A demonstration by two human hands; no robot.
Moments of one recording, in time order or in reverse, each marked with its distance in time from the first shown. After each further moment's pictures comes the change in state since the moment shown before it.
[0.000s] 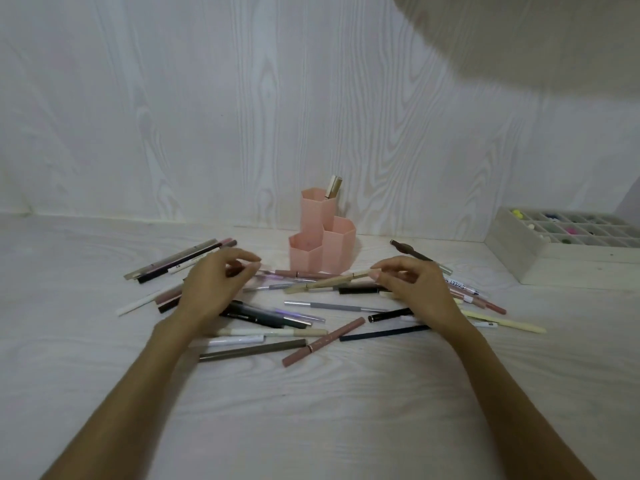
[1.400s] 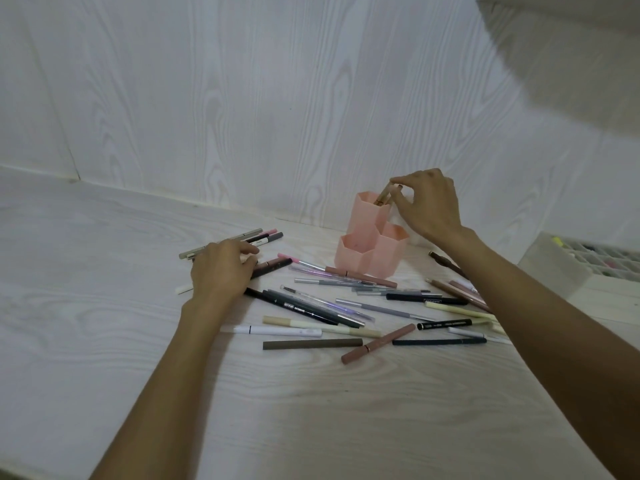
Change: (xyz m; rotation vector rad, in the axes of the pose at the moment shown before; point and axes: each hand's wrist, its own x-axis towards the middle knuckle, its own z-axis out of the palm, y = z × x) left_hand -0.006 -0.044 -0.037 0.271 0.173 -0.301; right_hand 0.126 -0.068 0.044 -0.829 0.181 -0.387
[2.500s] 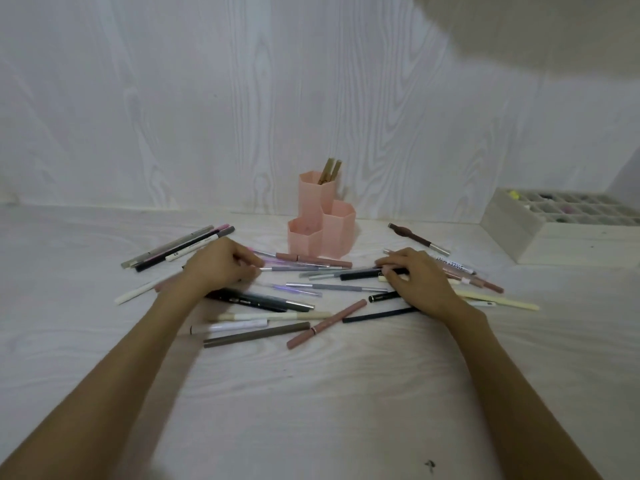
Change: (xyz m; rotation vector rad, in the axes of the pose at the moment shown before) left_hand 0.007 0.049 0.024 -0.020 -0.481 0.196; right_hand -0.152 0.063 0.000 0.237 -0.364 0.253
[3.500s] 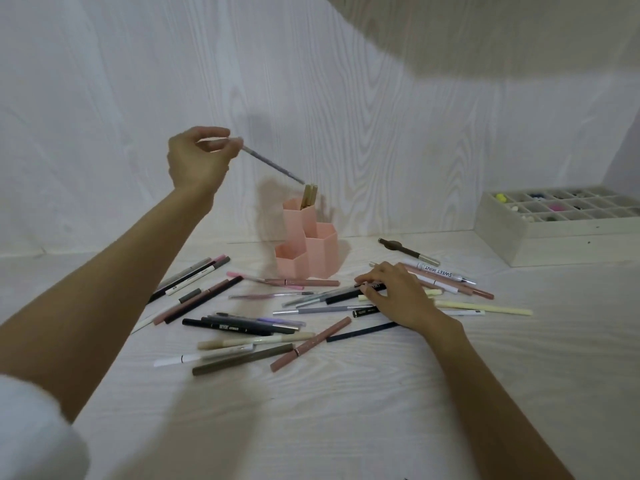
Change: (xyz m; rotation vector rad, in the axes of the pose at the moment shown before) left_hand 0.040 0.126 -0.094 -0.665 0.717 0.110; right_hand 0.002 -0.003 0.004 0.068 -0.081 0.003
